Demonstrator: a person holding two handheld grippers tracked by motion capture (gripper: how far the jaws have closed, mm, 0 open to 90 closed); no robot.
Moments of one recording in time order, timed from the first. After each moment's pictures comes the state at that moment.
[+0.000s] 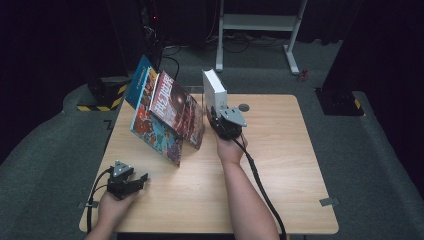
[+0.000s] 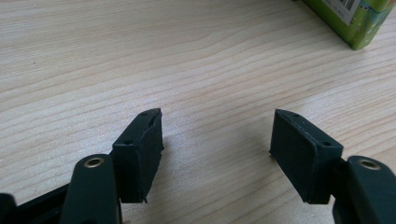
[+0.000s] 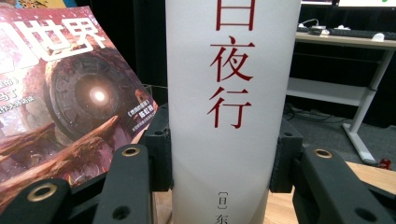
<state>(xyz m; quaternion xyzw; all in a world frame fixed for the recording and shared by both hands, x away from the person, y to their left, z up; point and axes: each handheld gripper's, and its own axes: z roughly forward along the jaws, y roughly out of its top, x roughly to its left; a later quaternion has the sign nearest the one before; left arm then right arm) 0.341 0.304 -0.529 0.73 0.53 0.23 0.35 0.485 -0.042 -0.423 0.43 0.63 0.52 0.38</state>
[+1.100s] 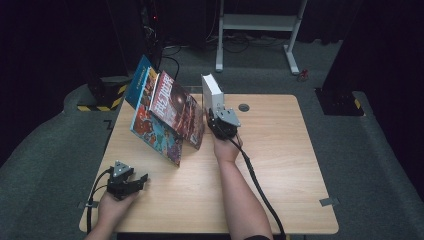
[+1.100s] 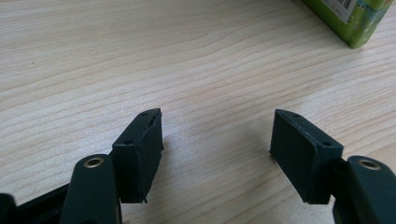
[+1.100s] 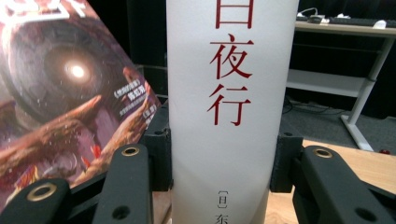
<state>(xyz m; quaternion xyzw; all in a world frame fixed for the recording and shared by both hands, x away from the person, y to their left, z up) 0.340 0.304 -0.529 0.74 0.53 0.23 0.35 0.504 -0.031 -0.454 0.44 0.64 0.51 0.37</state>
